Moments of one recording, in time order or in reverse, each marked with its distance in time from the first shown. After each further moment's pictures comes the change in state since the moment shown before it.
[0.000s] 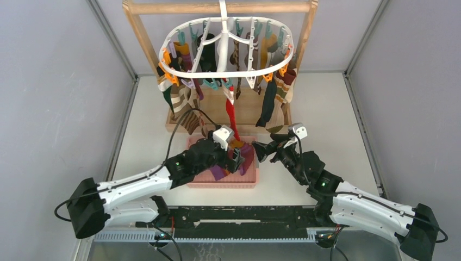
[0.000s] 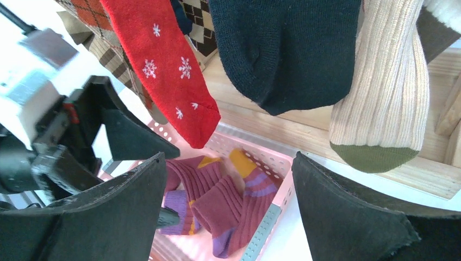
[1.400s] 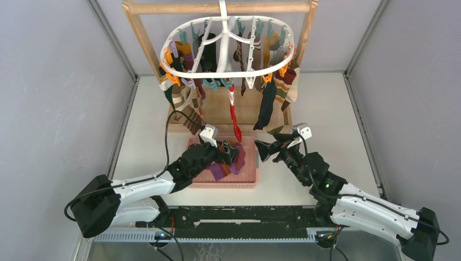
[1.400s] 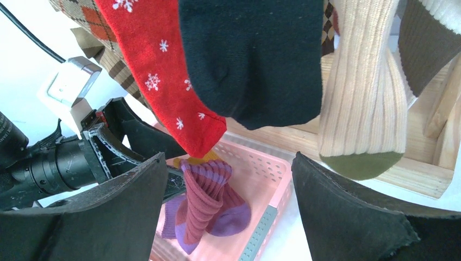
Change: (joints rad) left arm 0.098 0.023 -0.245 0.497 -0.062 -0.157; right arm 0.006 -0.057 0.011 -0.044 0.030 -0.003
